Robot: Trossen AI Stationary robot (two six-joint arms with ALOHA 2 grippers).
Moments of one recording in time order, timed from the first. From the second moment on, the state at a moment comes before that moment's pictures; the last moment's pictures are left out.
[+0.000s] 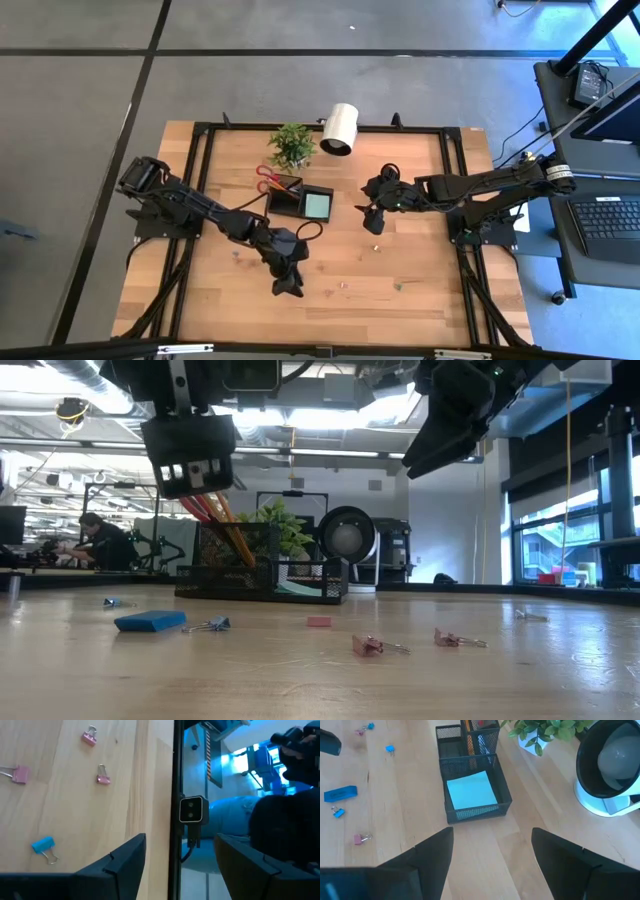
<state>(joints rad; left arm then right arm) -0.33 1.62 0.90 0.11 0.40 -0.86 0.10 1.28 0.89 -0.38 0.34 0.28</state>
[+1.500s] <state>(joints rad) -0.43 1.87 1.28 -0.75 -0.07 -1.48 0.09 1.28 0.89 -0.36 0.35 0.28</state>
